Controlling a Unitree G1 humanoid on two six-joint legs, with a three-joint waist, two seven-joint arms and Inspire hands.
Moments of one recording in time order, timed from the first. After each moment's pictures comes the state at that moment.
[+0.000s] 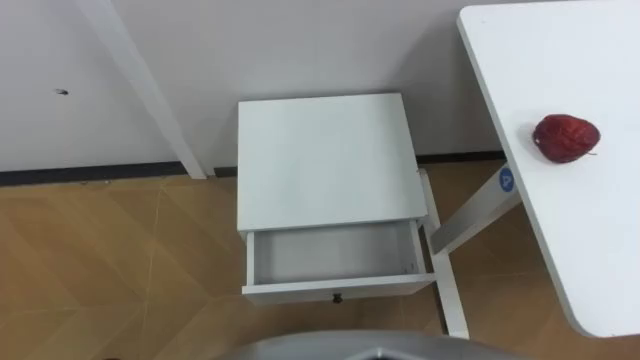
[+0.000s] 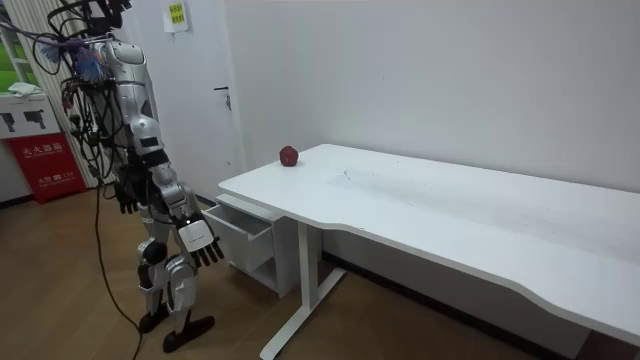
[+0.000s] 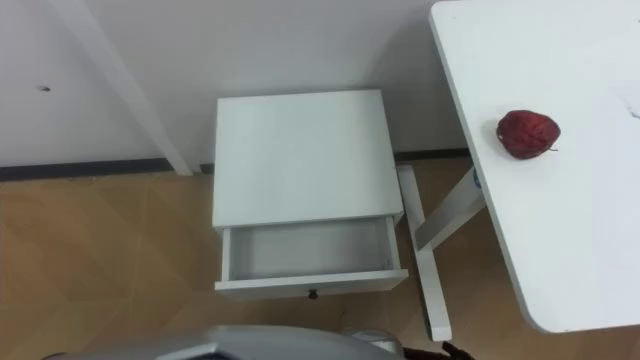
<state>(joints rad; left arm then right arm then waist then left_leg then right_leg) 0.21 0.21 0.17 1.27 0.10 0.02 0.14 0.18 -0.19 -0.18 1.30 0.23 -0.04 0.07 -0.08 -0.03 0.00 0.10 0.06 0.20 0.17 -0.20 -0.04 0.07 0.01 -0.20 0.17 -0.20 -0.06</state>
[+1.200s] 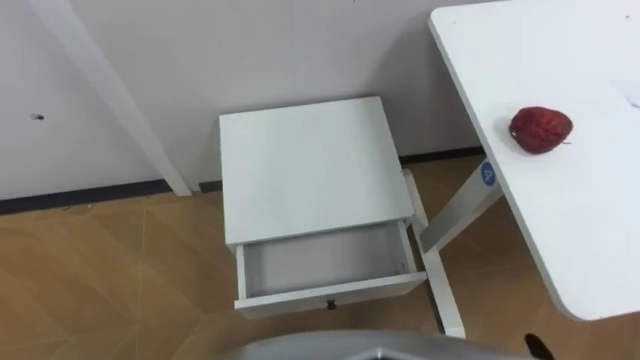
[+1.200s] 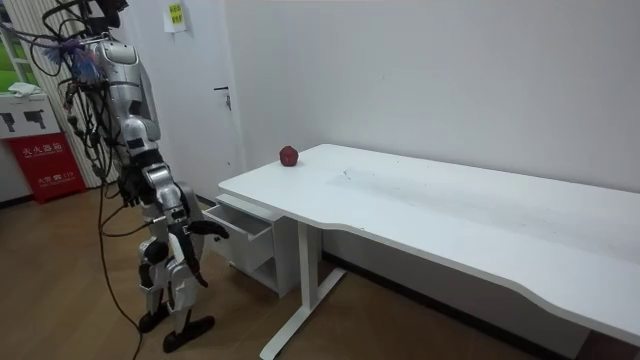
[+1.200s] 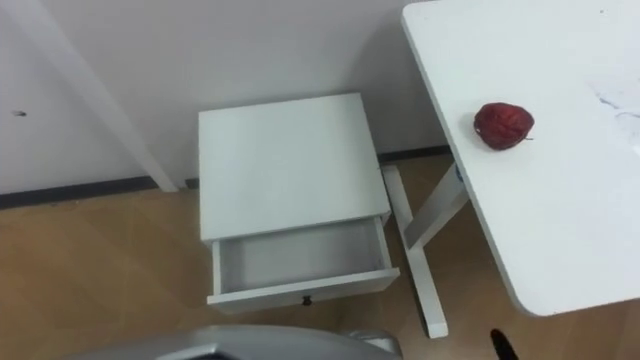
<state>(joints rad) 0.24 0.22 0.35 1.27 0.09 -0.03 0.20 0.18 -0.20 -0.65 1.20 1.06 -0.04 -0.19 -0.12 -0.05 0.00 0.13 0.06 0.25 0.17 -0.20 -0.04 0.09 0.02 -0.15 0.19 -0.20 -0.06</state>
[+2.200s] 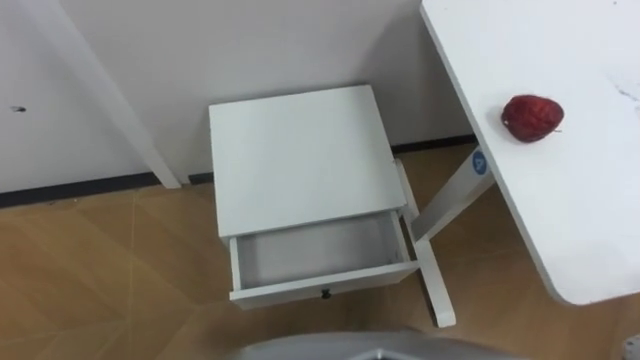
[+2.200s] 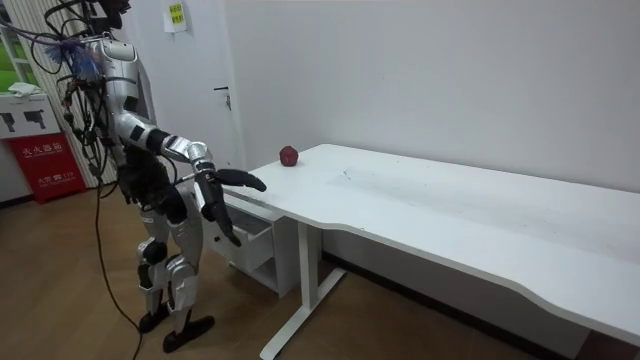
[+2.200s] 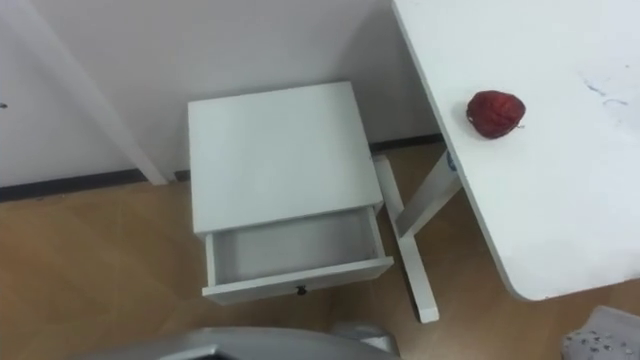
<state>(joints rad) 0.29 0.23 0.33 1.16 0.07 -0.08 0.19 0.20 -0.26 -0.69 0.44 1.01 -0.26 -0.80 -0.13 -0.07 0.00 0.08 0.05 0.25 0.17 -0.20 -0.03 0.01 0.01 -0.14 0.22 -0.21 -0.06</state>
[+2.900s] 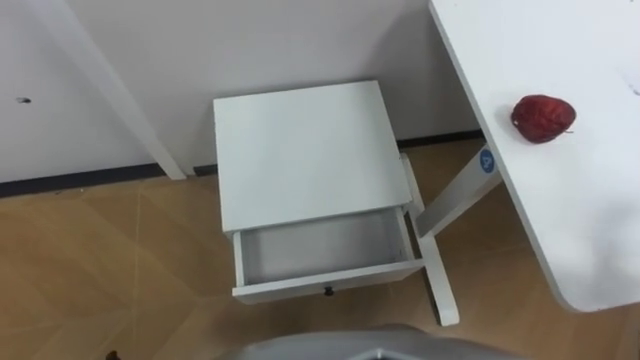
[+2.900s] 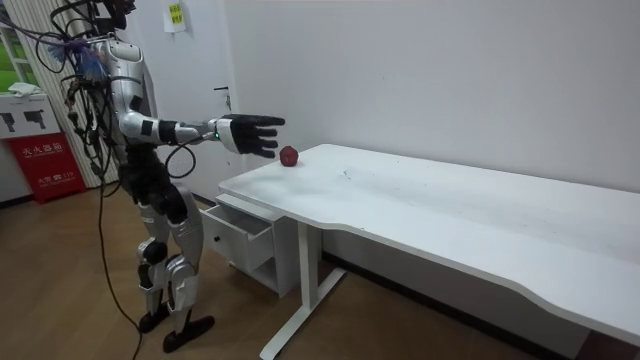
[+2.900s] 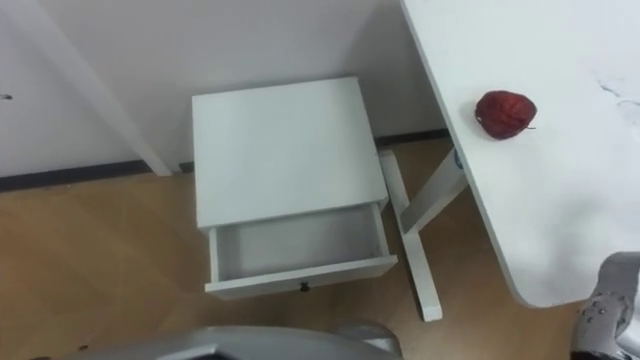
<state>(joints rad) 0.26 0.23 0.17 1.16 0.07 -0.09 0.17 0.21 -0.32 -0.52 0.08 0.39 -0.29 -0.96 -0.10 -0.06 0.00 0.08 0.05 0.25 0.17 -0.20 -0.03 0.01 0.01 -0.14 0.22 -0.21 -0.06</state>
